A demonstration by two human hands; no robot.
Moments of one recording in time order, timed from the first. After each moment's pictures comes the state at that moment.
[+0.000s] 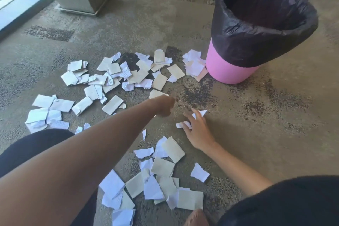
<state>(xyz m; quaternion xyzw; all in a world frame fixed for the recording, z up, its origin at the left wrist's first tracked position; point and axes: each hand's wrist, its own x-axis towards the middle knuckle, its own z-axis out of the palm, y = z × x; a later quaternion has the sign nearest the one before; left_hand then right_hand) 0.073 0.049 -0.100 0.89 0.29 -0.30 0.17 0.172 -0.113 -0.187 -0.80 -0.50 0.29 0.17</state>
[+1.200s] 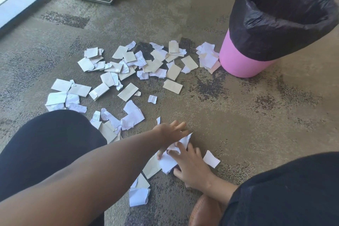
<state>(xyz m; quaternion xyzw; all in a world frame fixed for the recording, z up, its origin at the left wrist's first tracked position) -0.017 -0.039 -0.129 0.93 0.04 -0.36 -0.01 0.046 -0.195 -0.165 -0.68 -0.70 0.20 -0.08</state>
